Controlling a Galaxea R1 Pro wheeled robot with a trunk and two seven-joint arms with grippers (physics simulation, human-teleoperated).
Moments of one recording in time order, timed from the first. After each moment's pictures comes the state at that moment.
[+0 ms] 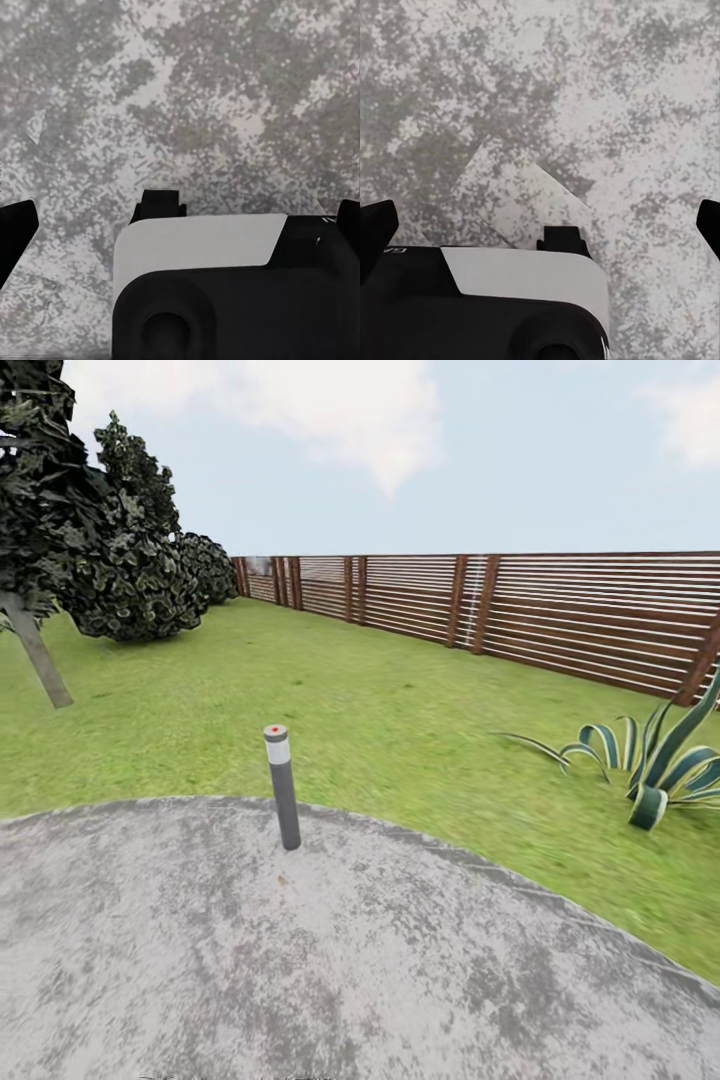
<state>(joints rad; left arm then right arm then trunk) -0.18 0.00 0.02 -0.16 0.00 -0.03 0.00 -0.01 0.00 0.00 -0.47 0.00 -0.03 0.01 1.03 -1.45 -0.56</state>
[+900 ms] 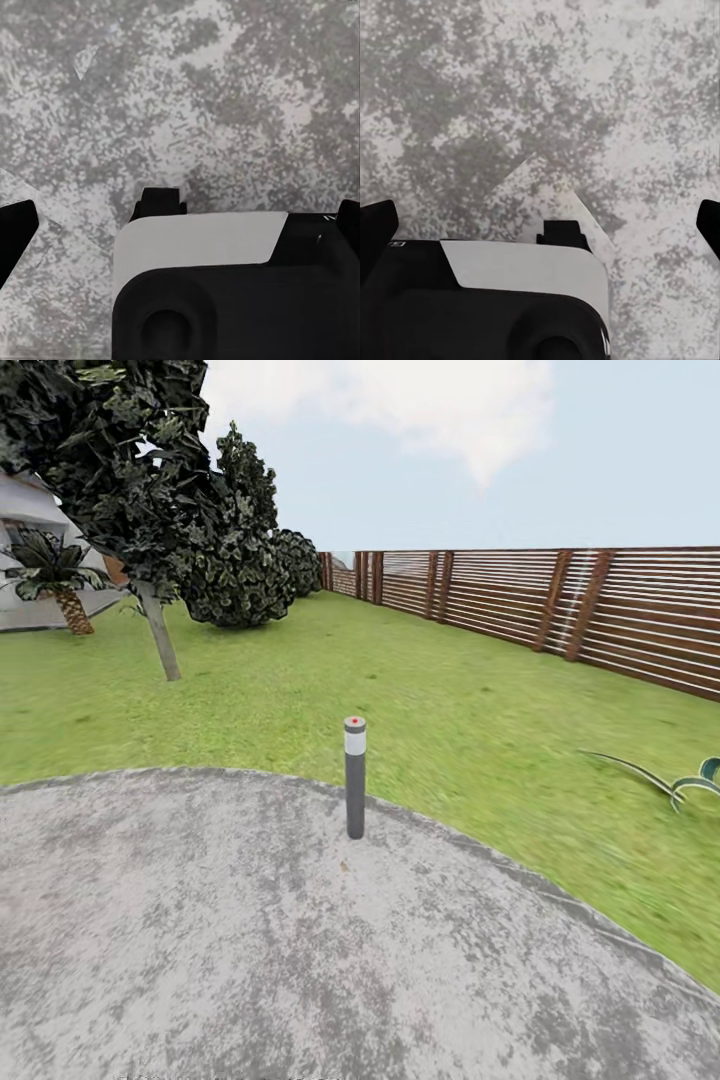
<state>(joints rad) -0.18 0.00 0.02 -0.16 0.00 -0.04 0.00 -0.01 0.00 0.00 -0.47 0.00 -0.03 0.01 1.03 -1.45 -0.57</state>
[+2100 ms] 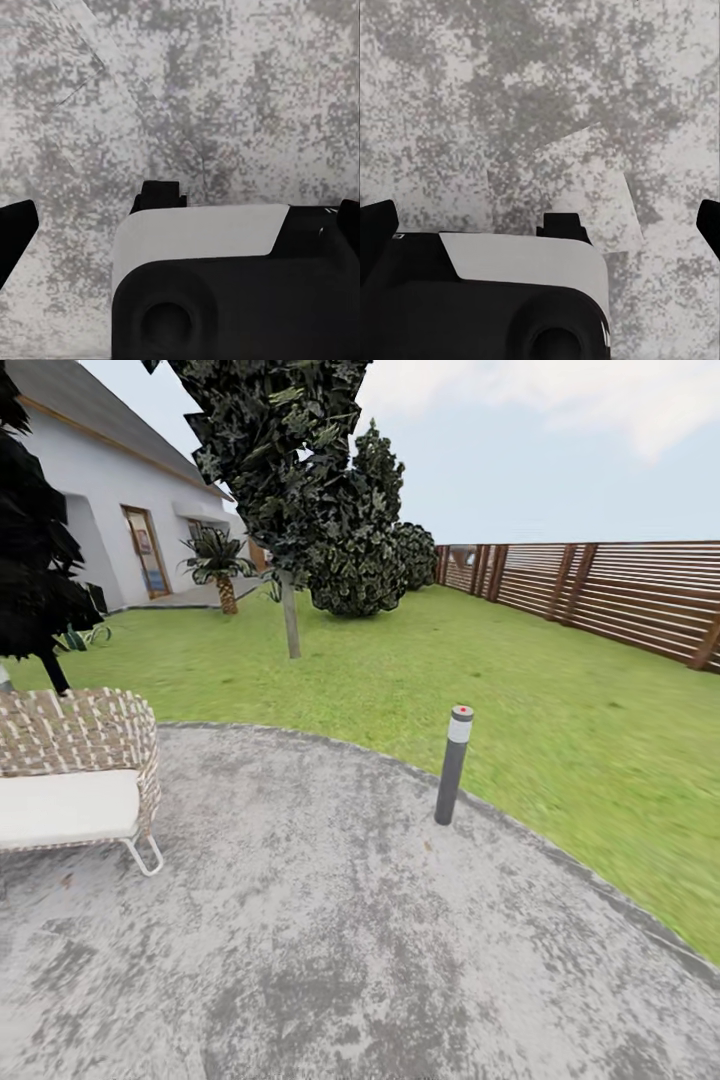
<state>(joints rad) -0.18 0.00 0.02 -0.16 0.00 -0.04 0.00 -0.01 0.00 0.00 -0.47 0.00 -0.03 0.01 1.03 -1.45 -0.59</state>
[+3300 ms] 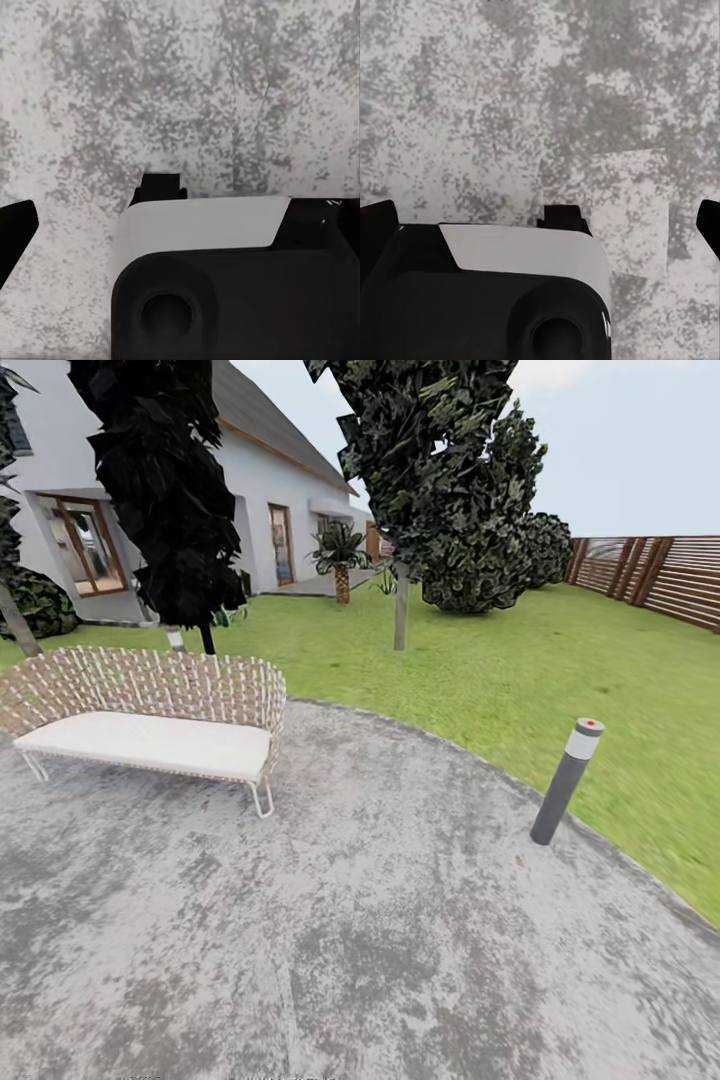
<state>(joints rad) -0.18 0.00 0.02 -0.16 0.00 -0.05 0.00 -0.01 0.00 0.00 -0.47 0.00 -0.03 0.01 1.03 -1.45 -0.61</state>
